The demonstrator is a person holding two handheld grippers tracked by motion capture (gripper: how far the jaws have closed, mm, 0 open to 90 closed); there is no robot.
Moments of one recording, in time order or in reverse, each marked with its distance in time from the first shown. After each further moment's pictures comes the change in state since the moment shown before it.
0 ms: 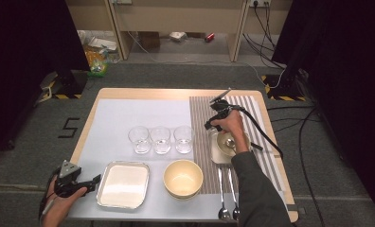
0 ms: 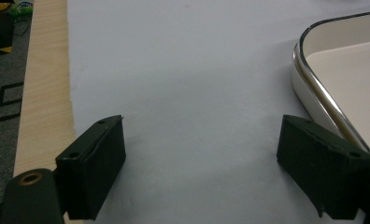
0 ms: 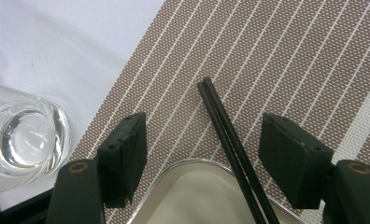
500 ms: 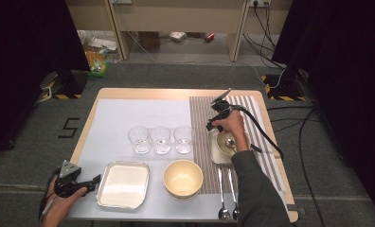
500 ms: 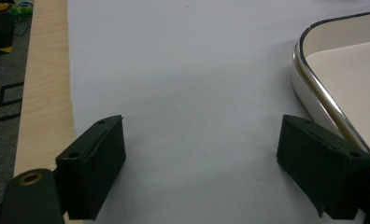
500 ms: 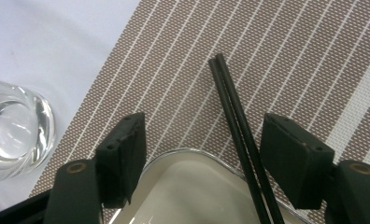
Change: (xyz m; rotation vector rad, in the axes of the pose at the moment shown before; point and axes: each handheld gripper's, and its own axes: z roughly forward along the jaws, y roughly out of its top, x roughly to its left) left arm 0.000 0.000 0.000 0.000 0.000 0.000; right arm -0.004 -0.001 0.001 0.043 -0.016 0.003
